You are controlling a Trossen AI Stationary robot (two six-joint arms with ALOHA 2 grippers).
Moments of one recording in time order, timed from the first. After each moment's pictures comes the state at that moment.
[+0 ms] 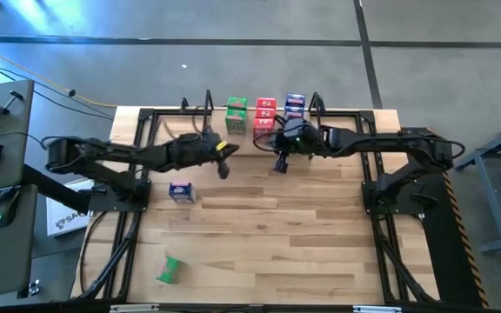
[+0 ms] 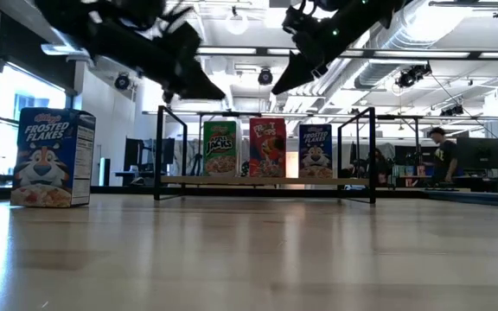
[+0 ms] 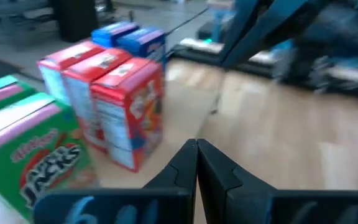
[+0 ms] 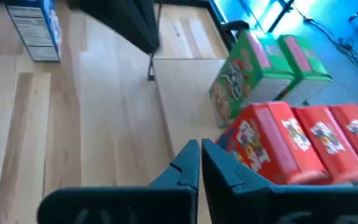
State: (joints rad) left arm 0.21 1.30 0.61 0.40 -0.20 -0.08; right arm -0.21 1.48 1.10 -0.23 0.16 -0.19
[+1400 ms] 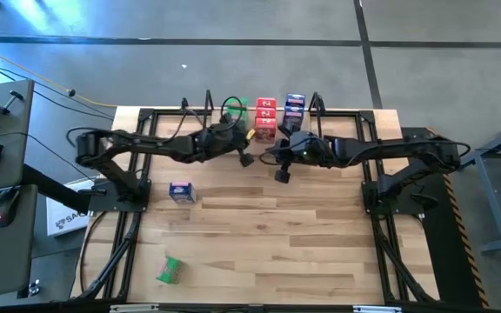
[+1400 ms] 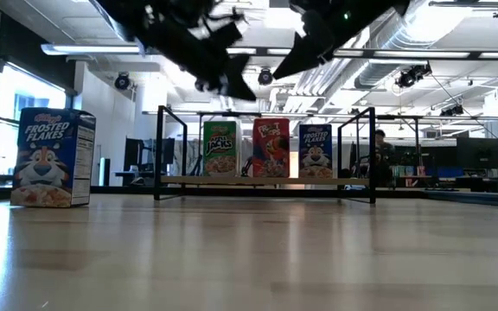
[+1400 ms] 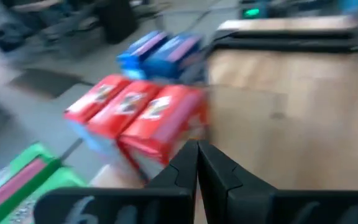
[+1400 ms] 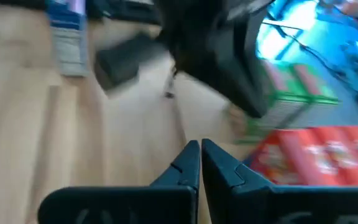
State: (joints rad) left arm 0.23 1.60 0.96 0.26 -0.36 0.13; right arm -0.09 1.41 1.06 -0.20 0.27 -0.18
